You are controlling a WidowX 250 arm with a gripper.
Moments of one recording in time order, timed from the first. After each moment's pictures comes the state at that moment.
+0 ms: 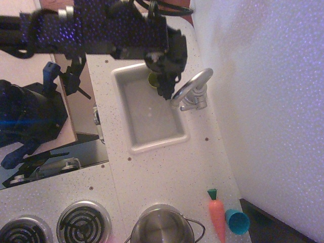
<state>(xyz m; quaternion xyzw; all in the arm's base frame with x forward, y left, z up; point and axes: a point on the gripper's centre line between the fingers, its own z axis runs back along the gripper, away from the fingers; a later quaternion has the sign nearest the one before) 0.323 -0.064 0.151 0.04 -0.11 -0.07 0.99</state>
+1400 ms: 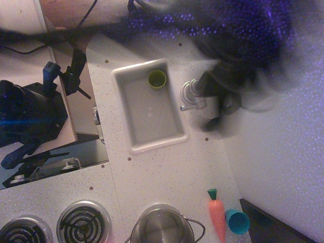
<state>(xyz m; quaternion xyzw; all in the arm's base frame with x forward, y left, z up) 0.294 -0.081 0.284 -0.12 -0.11 -0.02 0.99</state>
